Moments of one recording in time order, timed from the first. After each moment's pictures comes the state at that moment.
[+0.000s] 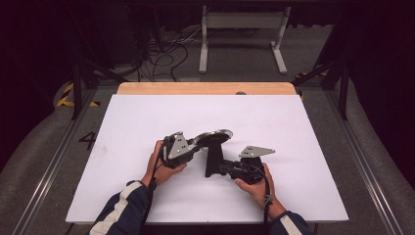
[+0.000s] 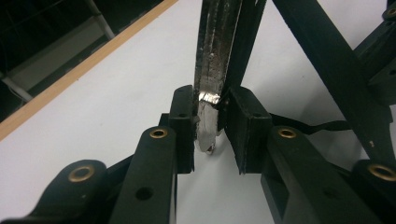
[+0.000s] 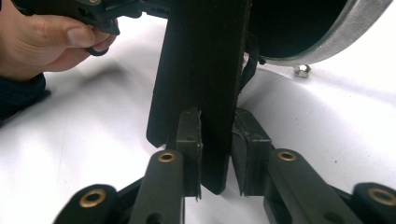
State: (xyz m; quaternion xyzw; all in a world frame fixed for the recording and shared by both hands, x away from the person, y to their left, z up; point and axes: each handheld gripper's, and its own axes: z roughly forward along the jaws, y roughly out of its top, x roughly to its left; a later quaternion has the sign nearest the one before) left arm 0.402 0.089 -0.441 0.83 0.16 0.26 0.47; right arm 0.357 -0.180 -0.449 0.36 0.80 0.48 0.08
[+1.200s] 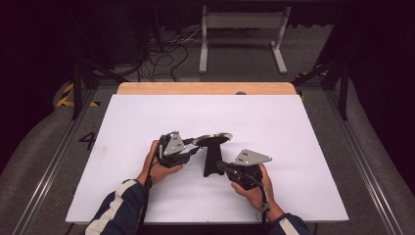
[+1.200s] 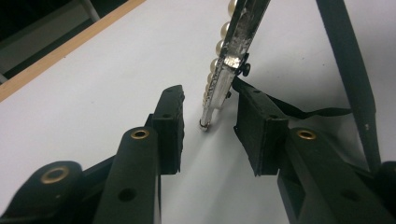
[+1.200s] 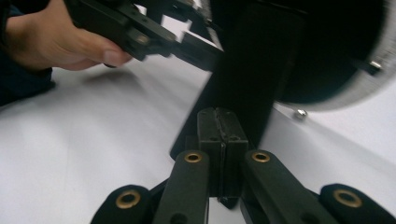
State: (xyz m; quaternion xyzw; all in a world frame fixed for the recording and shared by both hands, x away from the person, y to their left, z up) left arm 0.410 0.100 -0.449 0.84 0.18 0.21 0.46; right arm 0.332 -0.157 -0.425 0.30 0.81 0.47 0.17
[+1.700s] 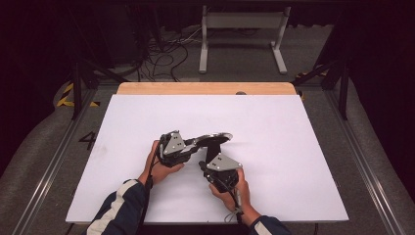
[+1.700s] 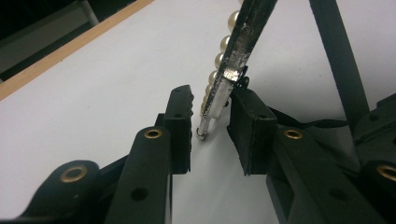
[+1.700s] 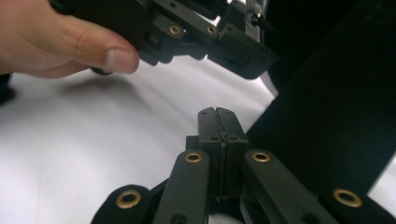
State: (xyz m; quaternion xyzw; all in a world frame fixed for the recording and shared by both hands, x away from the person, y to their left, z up) left arm 0.411 0.099 -0.448 0.83 0.18 0.21 0.48; right arm 0.331 -0.097 -0.447 0.32 0.80 0.45 0.23
